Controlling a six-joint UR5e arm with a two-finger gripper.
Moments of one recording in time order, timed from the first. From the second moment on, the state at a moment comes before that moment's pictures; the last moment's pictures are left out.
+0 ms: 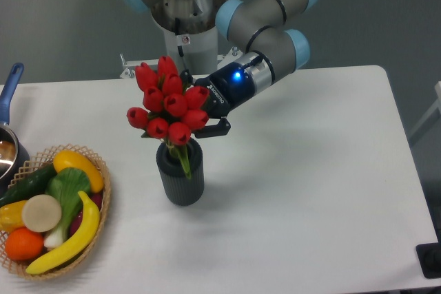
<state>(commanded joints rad) 2.70 -1.81 -2.08 -0.82 -0.11 1.39</state>
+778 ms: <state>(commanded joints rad) 2.71 -1.84 -2.12 -0.82 -0.09 1.43</state>
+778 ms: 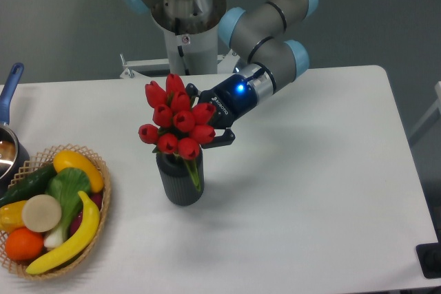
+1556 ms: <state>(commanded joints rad) 2.71 -1.88 -2.13 -0.82 -0.09 1.46</state>
